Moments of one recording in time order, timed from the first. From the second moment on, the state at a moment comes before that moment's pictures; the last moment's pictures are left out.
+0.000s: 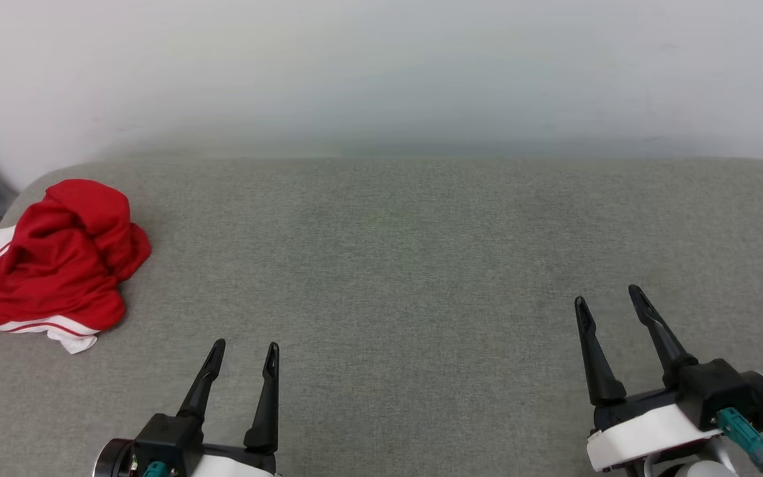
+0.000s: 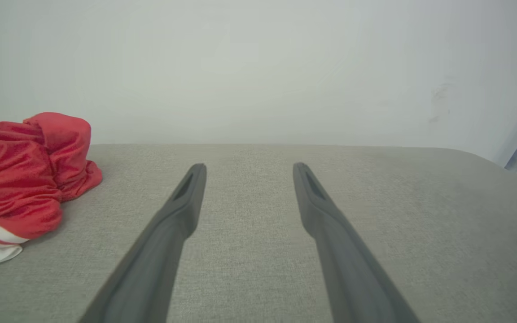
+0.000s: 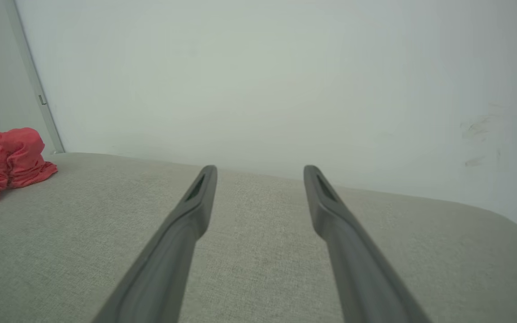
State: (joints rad) left arm 0.10 0.05 -0.10 0.00 -0.13 -0.08 -0.26; right arm -0.03 -0.05 0.05 0.08 0.03 0.13 -0.26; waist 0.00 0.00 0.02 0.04
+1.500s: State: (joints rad) left arm 0.16 0.05 -0.01 0.02 -0.10 -0.12 -0.26; right arm 0.02 -0.05 0.16 0.10 0.07 0.13 -0.26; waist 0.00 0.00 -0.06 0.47
